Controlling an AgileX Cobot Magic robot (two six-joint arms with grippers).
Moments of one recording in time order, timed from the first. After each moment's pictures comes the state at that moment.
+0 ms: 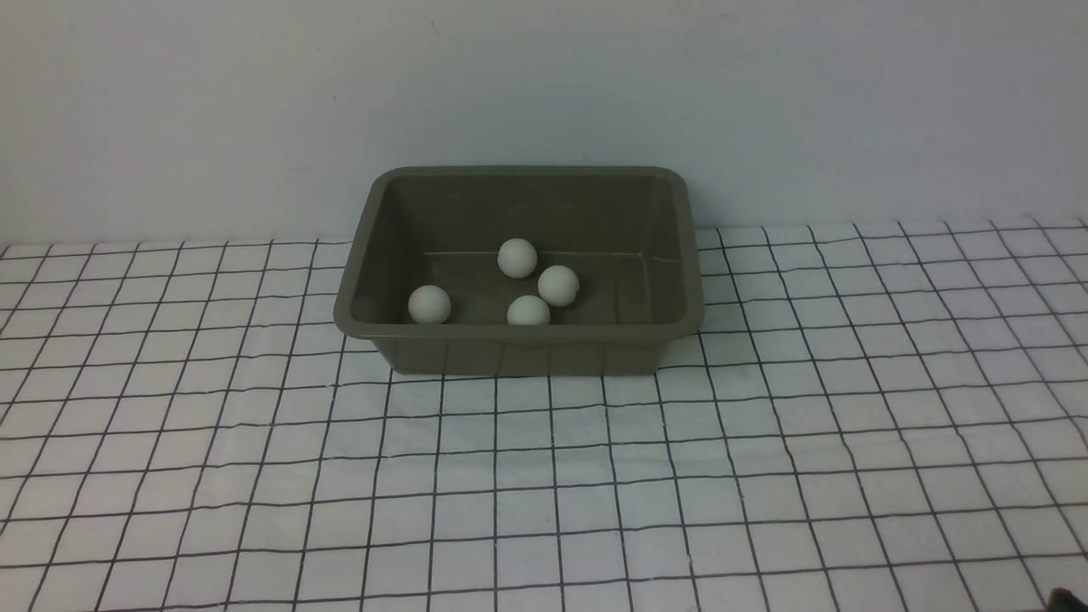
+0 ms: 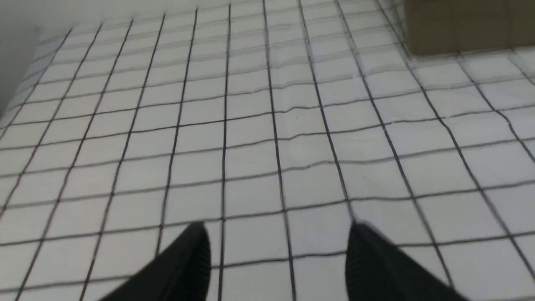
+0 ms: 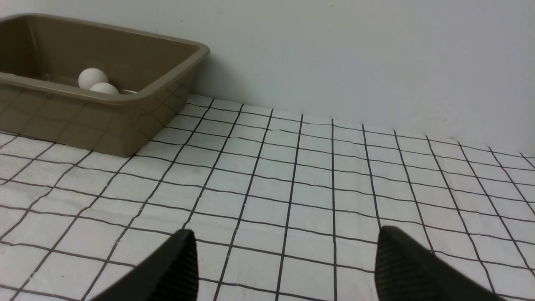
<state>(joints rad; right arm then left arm) 0.02 -0.01 -0.02 0.39 0.50 -0.52 0.14 -0.01 0.02 -0.19 0.43 0.26</state>
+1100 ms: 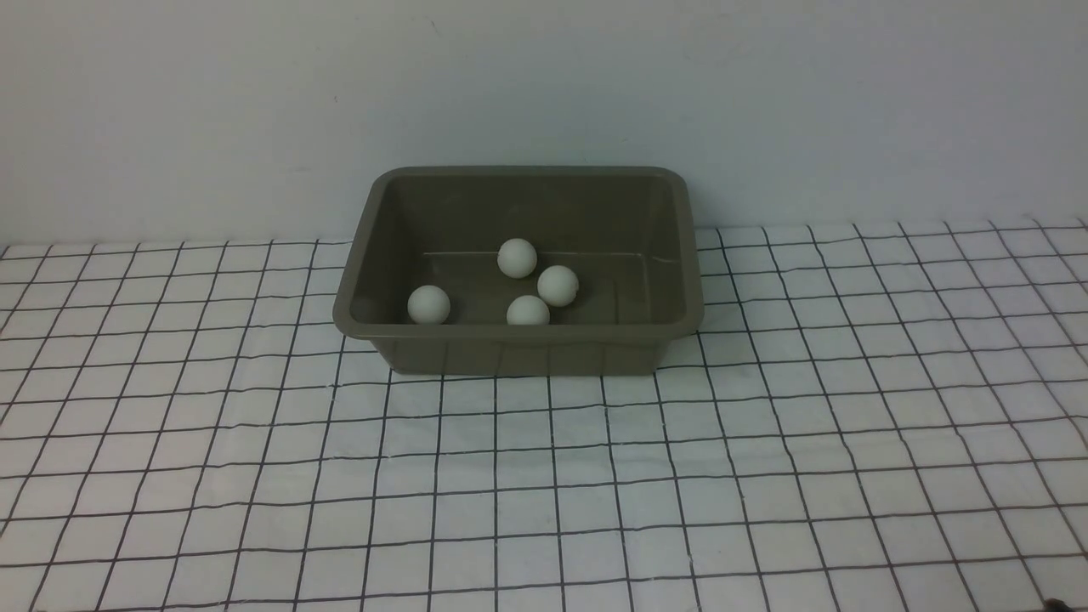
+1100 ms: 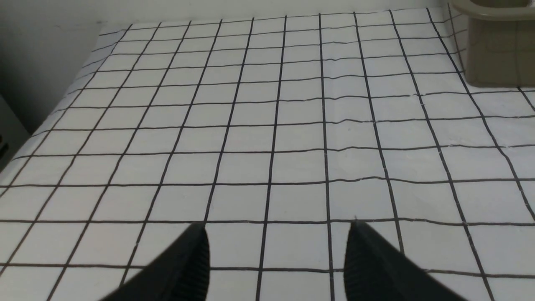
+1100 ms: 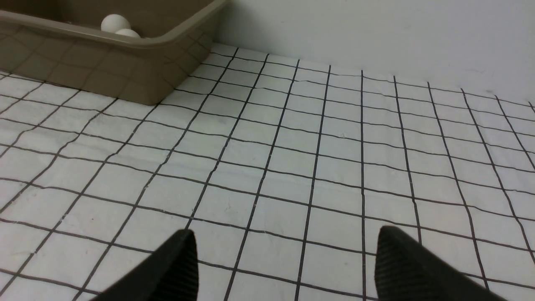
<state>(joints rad) 0.02 -0.01 -0.02 0.39 0.51 -0.51 0.14 -0.01 0.02 0.02 0.41 0.01</state>
